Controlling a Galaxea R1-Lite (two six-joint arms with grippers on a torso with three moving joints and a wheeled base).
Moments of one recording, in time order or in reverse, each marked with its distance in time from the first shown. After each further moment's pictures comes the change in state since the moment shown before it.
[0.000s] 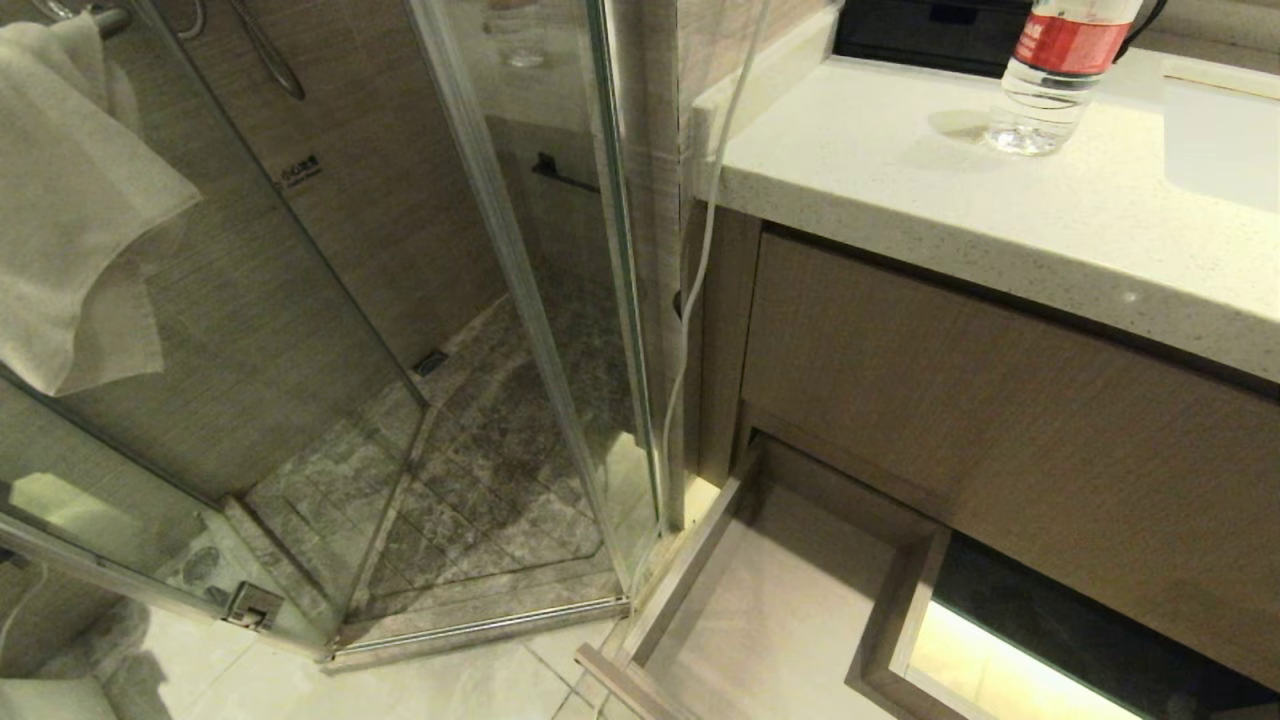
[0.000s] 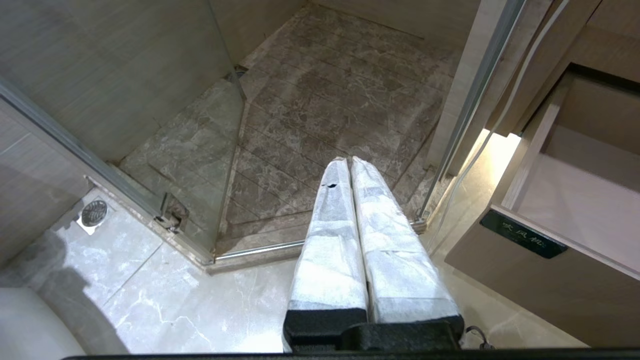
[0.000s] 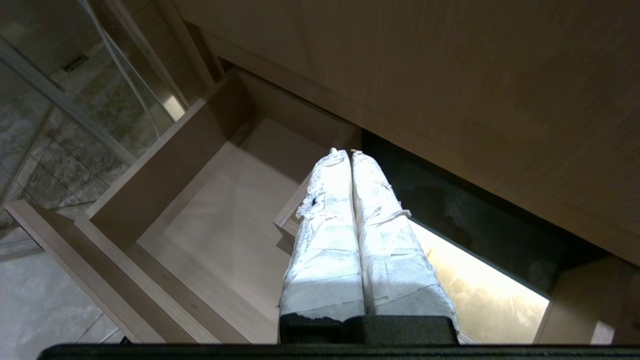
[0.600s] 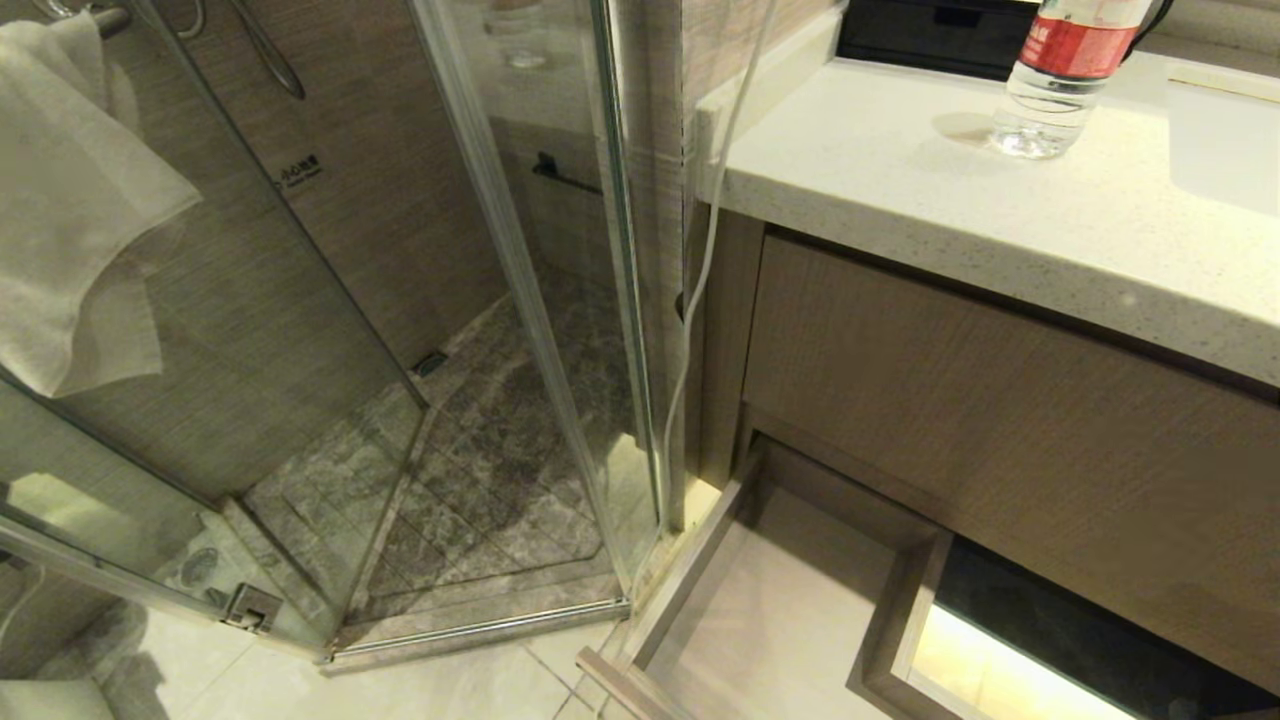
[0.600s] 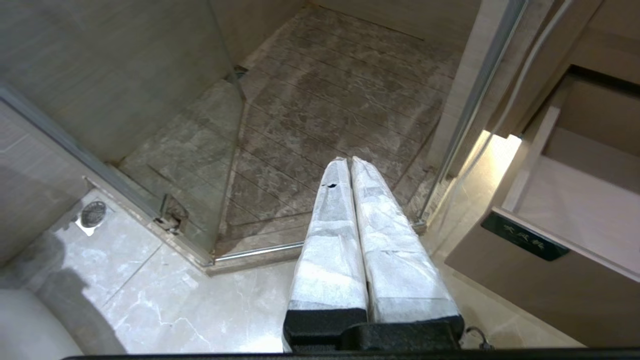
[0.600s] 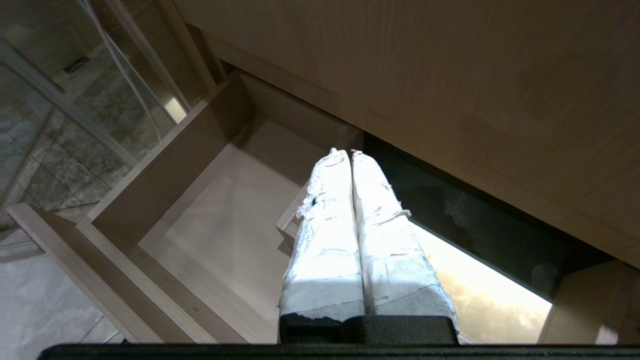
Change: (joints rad) left arm 0.000 0.000 0.000 0.000 0.000 0.000; right arm 0.000 0.000 0.000 0.000 0.000 0.000
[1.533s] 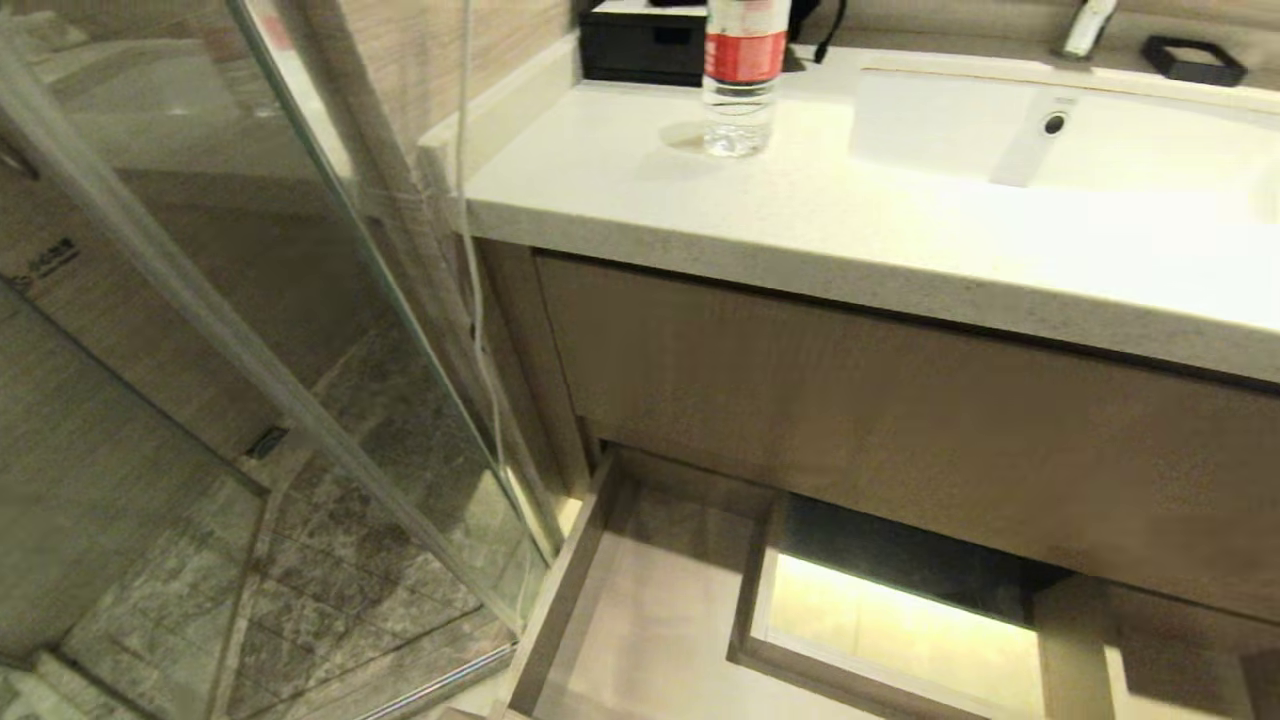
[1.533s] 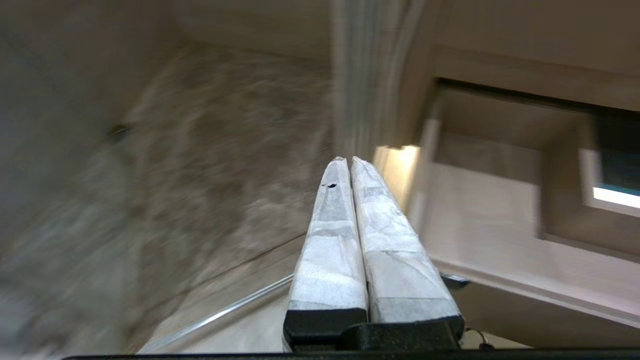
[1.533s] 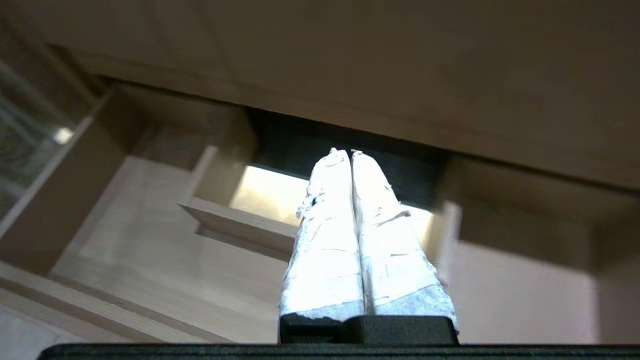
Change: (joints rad) left arm 0.000 0.000 0.000 0.000 0.000 0.000; right arm 0.000 0.000 0.000 -0.001 0.000 0.002
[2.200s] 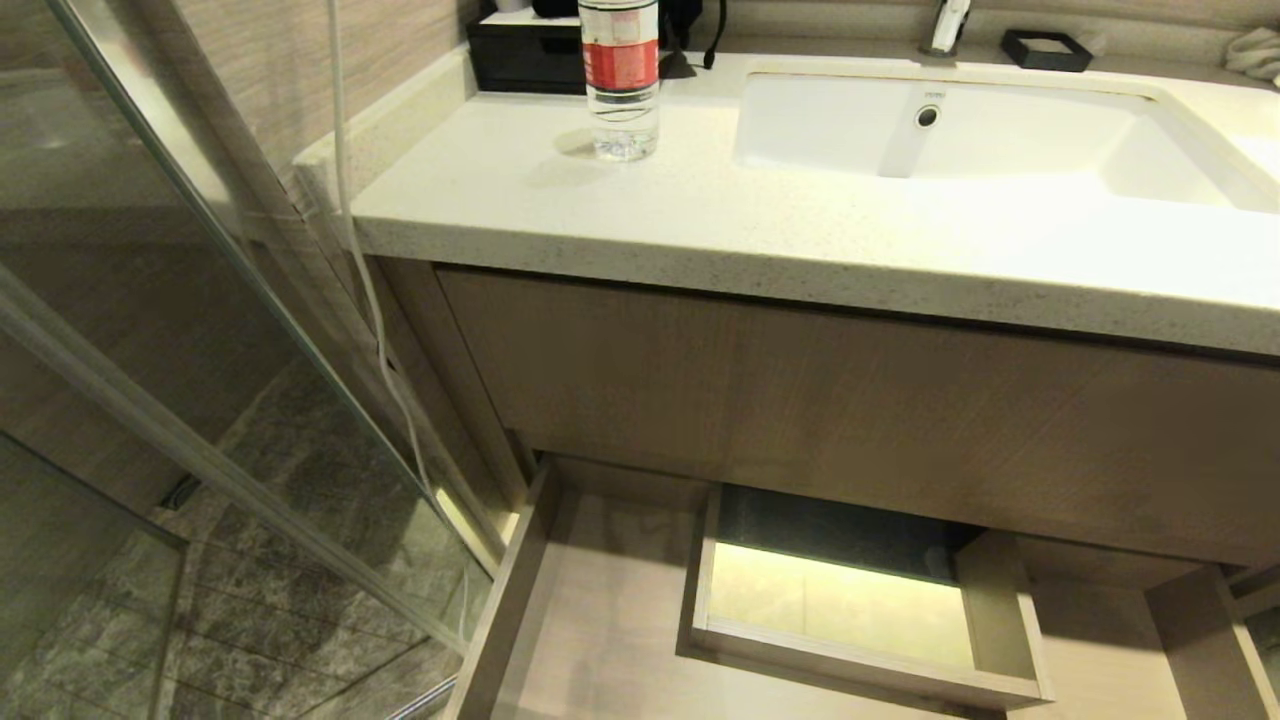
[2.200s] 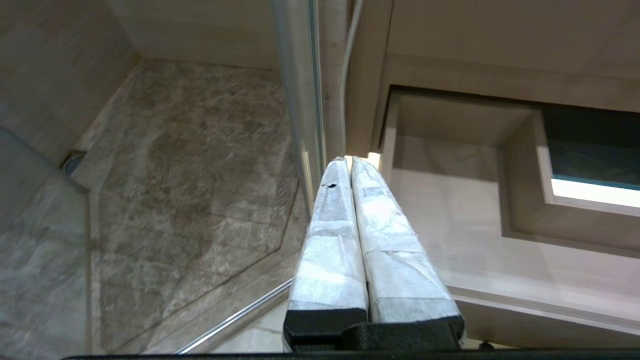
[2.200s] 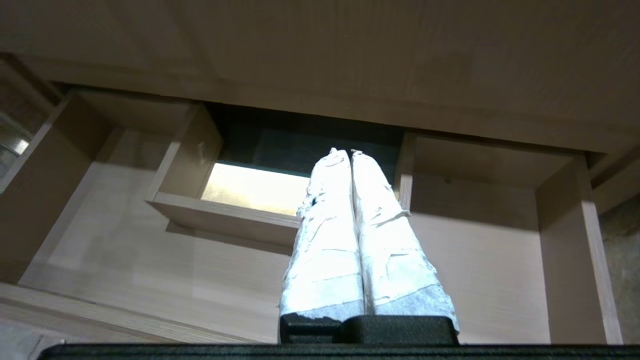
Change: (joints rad) left arm 0.000 0.000 0.000 0.000 0.000 0.000; right arm 0.000 0.000 0.000 0.000 0.000 0.000
